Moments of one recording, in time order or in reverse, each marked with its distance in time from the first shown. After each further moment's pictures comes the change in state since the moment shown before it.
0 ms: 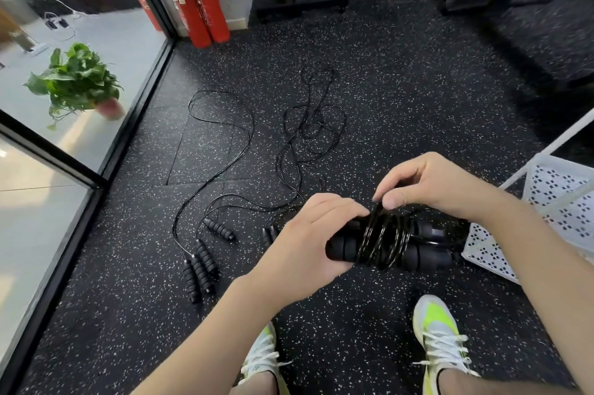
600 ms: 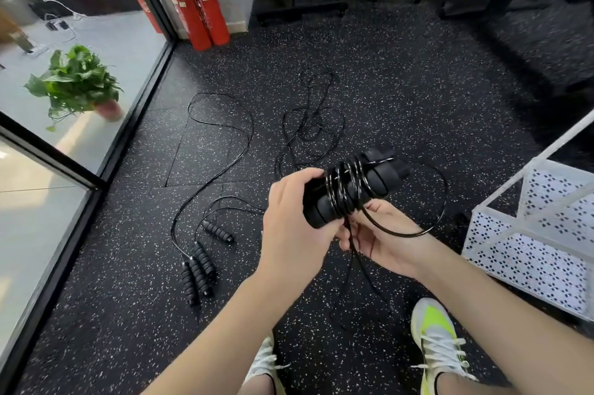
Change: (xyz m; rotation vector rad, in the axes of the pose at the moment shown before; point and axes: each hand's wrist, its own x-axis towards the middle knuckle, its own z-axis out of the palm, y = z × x) left_hand 0.012 0.017 -0.002 -0.061 0.396 -0.440; right_hand 0.014 0.030 0.091 0.956 -0.053 0.057
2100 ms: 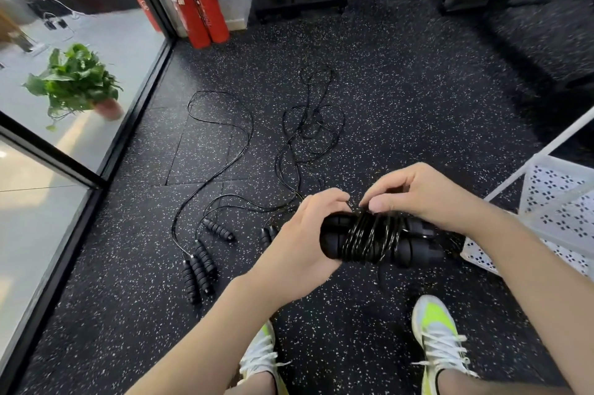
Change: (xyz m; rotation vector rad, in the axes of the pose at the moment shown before) left_hand -0.006 -0.015 -0.006 -0.023 -0.472 0.129; right_hand -0.020 -0.074 -0.023 -0.955 0.045 -0.074
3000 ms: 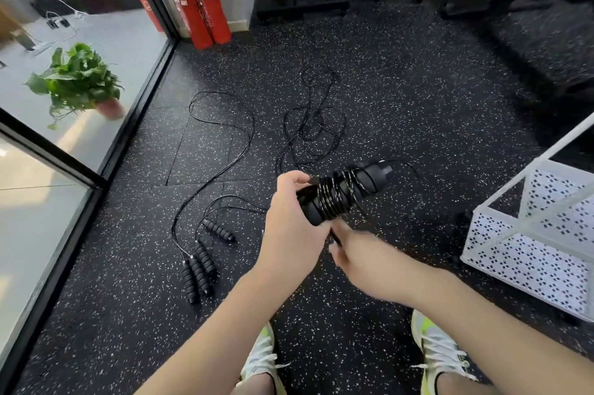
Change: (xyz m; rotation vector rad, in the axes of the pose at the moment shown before) left_hand 0.016 -0.009 0.005 -0.150 0.352 -0.325; right_hand 0.001 0.017 0.102 -0.576 -0.107 0.181
